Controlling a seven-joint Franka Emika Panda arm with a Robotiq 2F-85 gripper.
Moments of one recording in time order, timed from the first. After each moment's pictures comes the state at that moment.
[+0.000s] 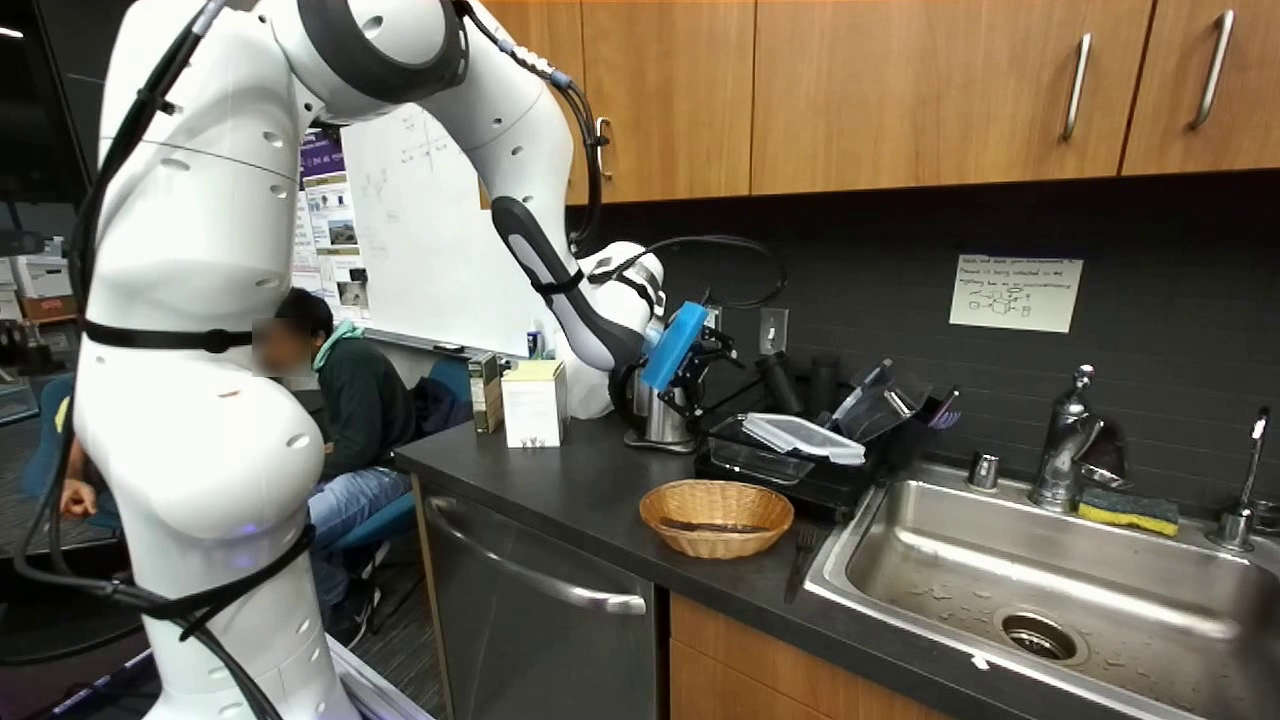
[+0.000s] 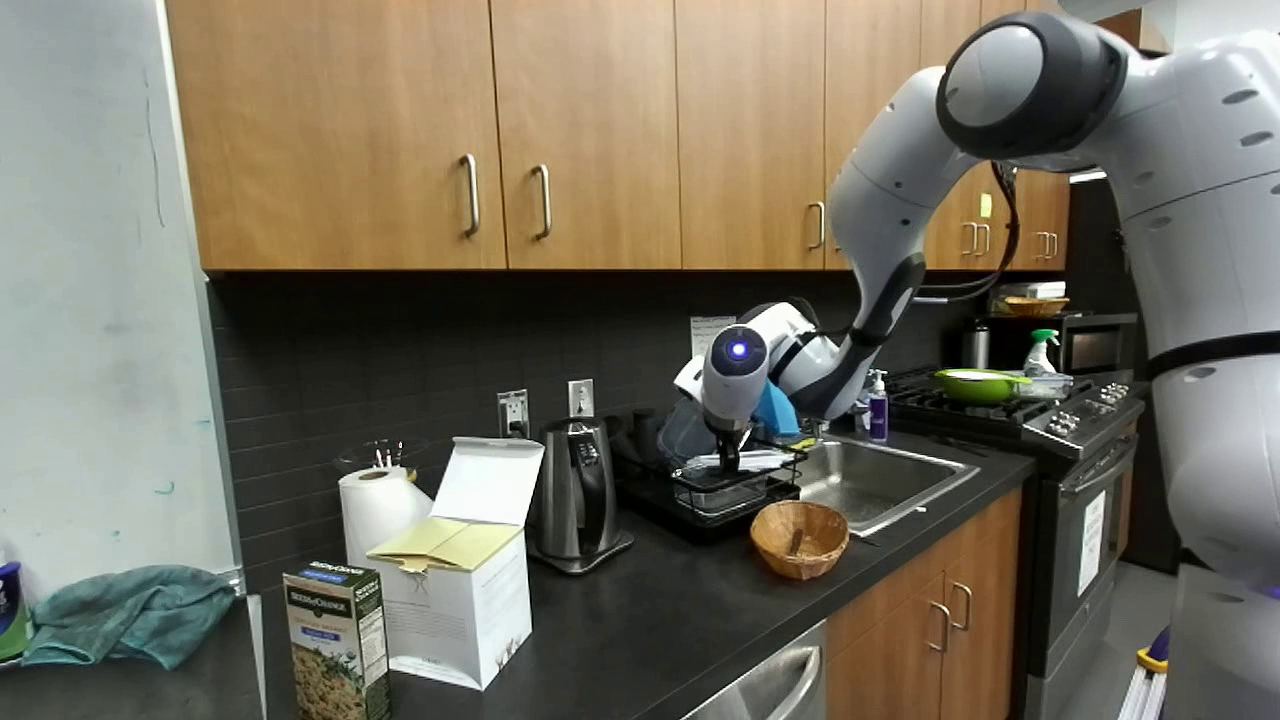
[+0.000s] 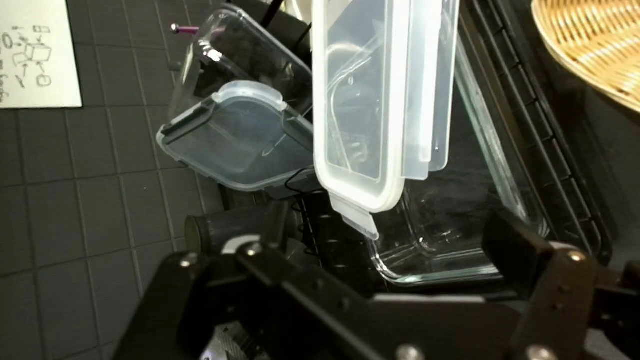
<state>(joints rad) -0.09 0.23 -0.10 -2.15 -1.80 2.66 0.55</state>
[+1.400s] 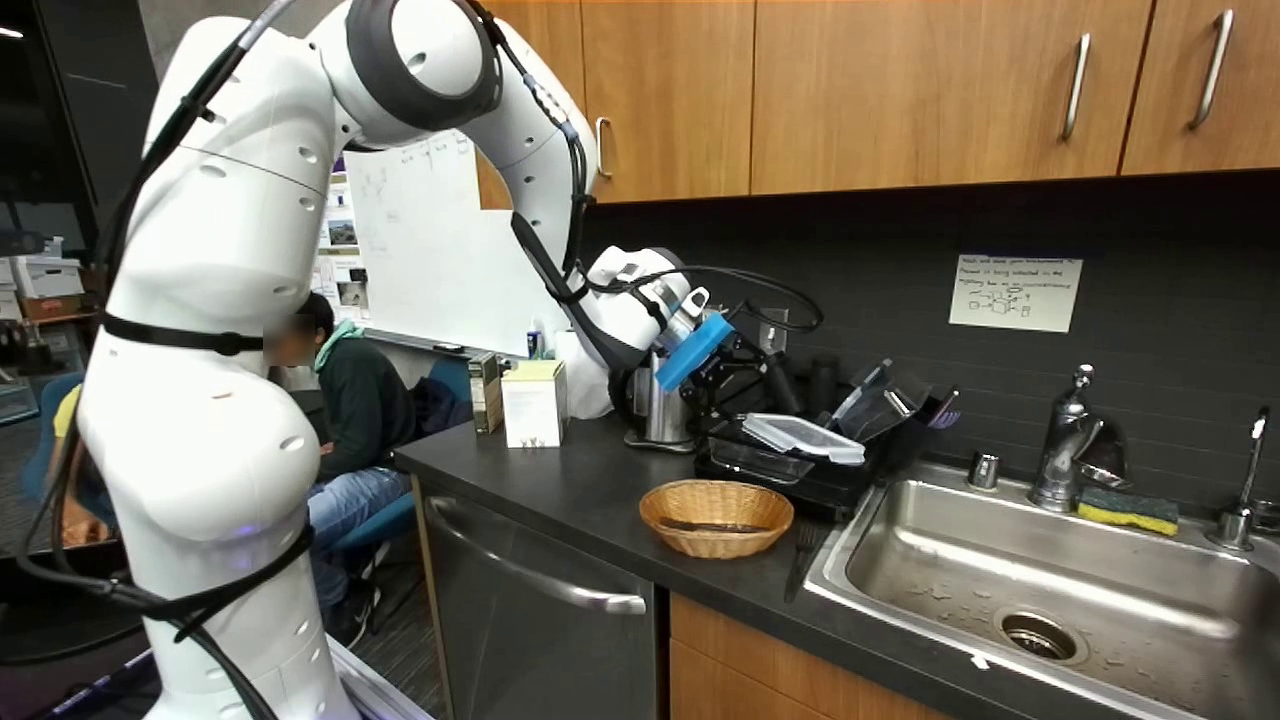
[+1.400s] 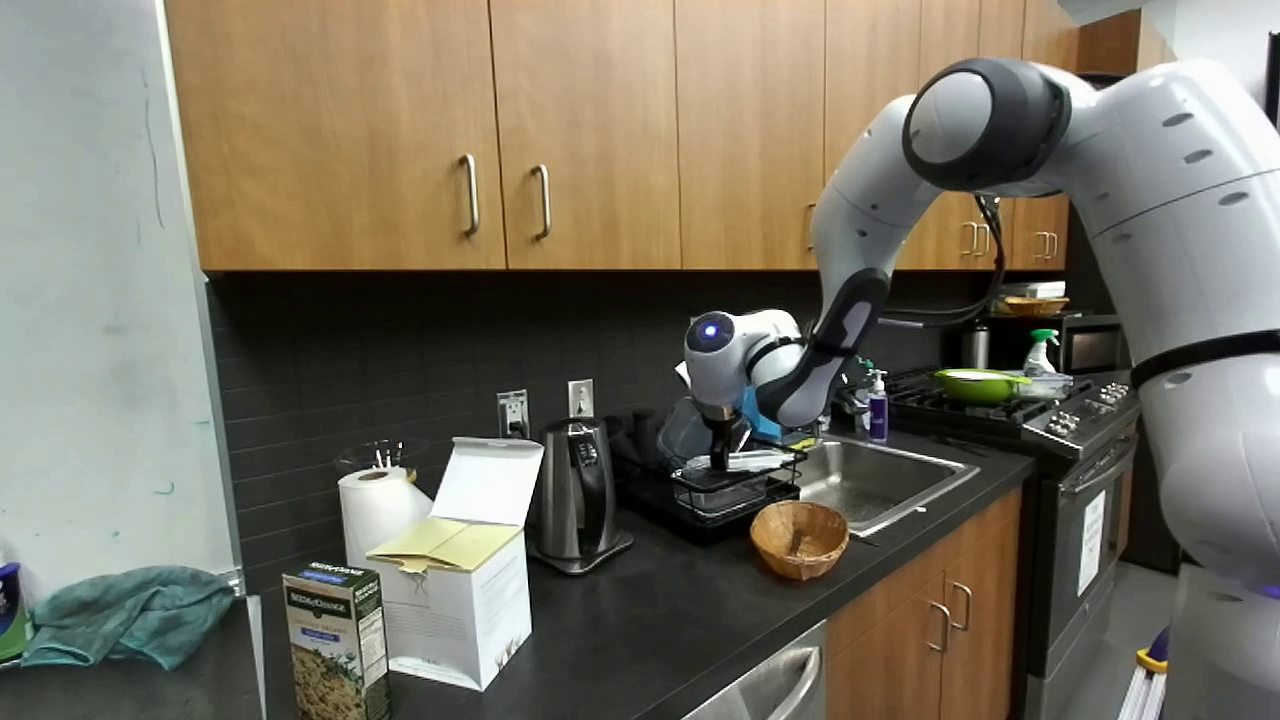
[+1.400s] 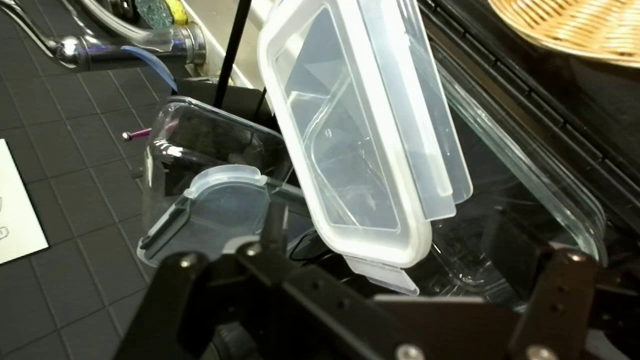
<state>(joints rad) -0.12 0.34 -0.11 -2.01 -1.38 2.64 0.43</state>
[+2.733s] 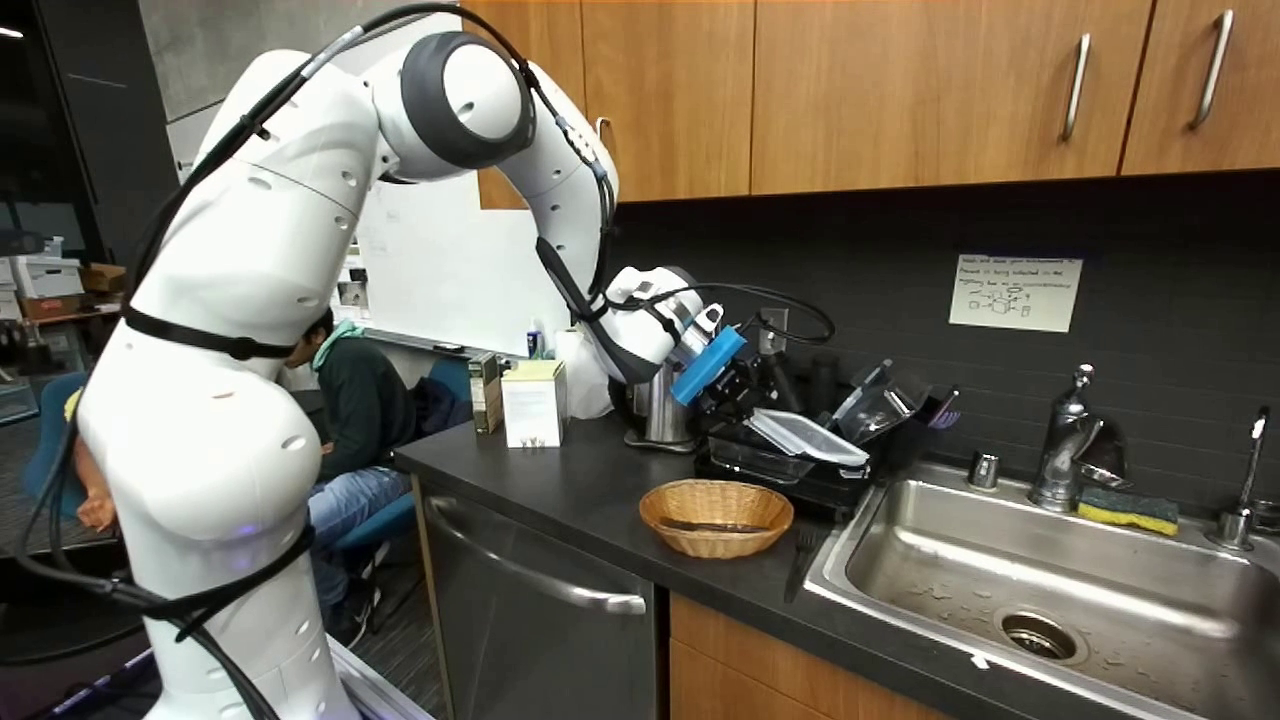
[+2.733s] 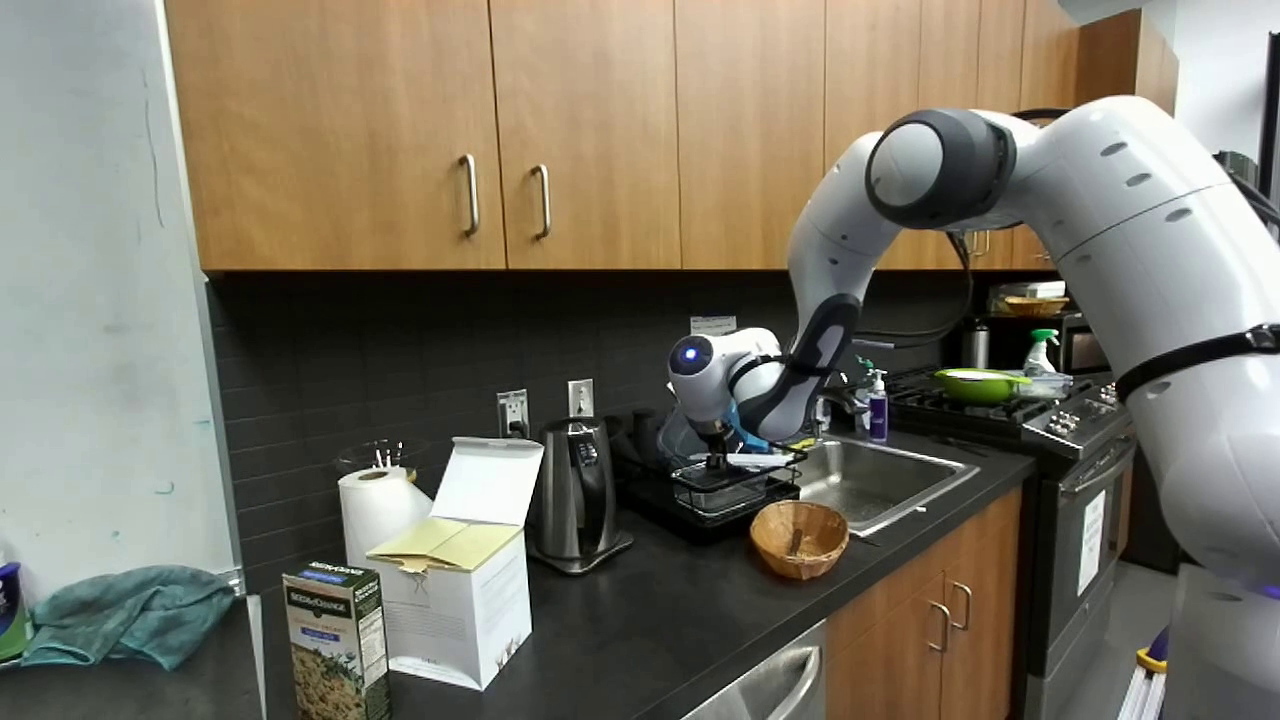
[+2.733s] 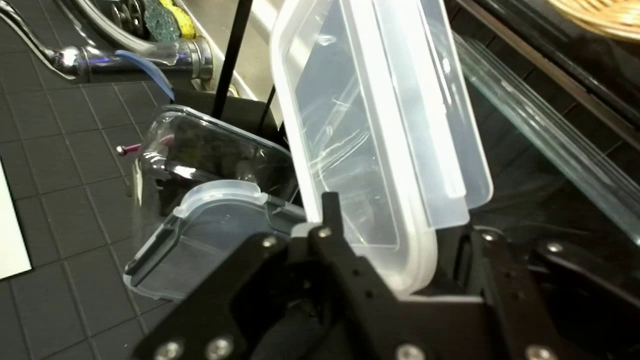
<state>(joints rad) -0.12 0.47 -0.11 -1.88 -1.37 2.57 0.43</state>
